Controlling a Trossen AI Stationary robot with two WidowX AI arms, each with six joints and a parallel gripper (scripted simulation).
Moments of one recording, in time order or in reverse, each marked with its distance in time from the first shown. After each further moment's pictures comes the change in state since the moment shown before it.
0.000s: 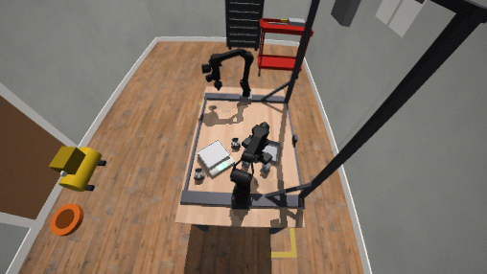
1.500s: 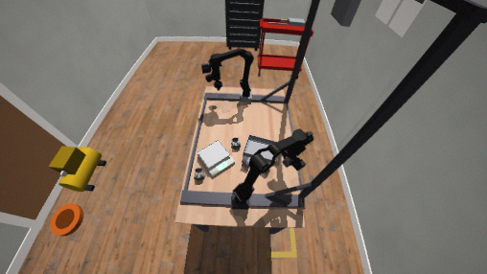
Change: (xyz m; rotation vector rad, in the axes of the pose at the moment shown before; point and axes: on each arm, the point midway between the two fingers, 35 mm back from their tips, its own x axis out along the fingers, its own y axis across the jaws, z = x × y) left arm 0.000 -0.153 0.118 0.252 0.001 0.012; right arm 0.000 0.000 0.000 0.000 0.000 0.000
